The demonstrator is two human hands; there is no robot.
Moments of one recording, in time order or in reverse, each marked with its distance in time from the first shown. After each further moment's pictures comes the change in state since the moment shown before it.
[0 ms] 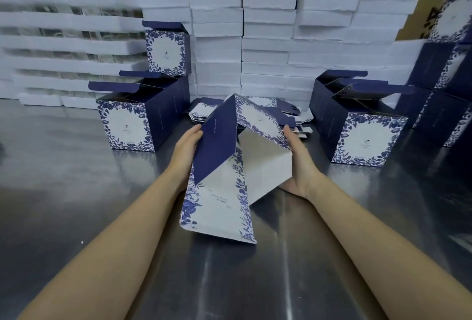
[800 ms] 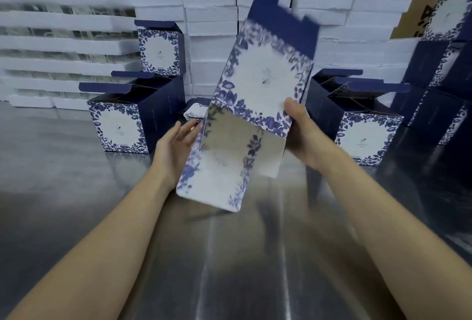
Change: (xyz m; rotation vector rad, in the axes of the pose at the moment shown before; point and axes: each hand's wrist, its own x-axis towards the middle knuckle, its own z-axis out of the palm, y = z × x) left_hand -0.007 0.013 -0.012 -0.302 -0.145 -0.088; right_hand -0.008 -0.058 0.028 -0.362 0.037 -0.274
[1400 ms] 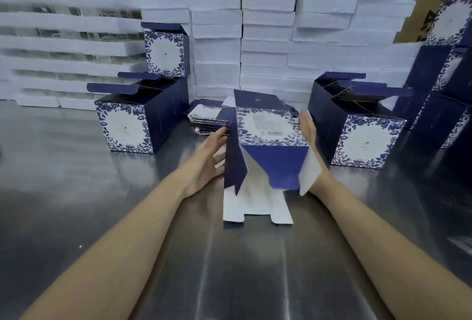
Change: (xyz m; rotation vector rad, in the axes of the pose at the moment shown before) left_hand -0.012 -0.023 0.024 0.208 -0.320 -0.045; right_hand -0.004 0.078 -0.056 -1.038 0.198 -0.520
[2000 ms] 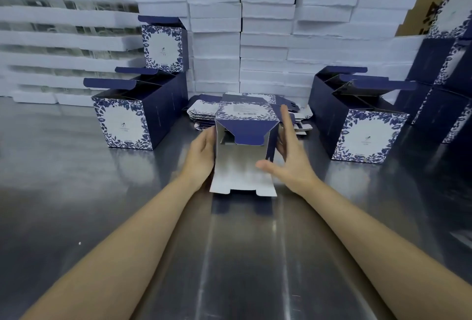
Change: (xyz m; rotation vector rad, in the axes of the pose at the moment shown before) left_hand 0.003 -0.010 0.006 0.474 0.388 0.250; right_hand -0.002 -0.032 0.023 0.438 -0.115 0.188
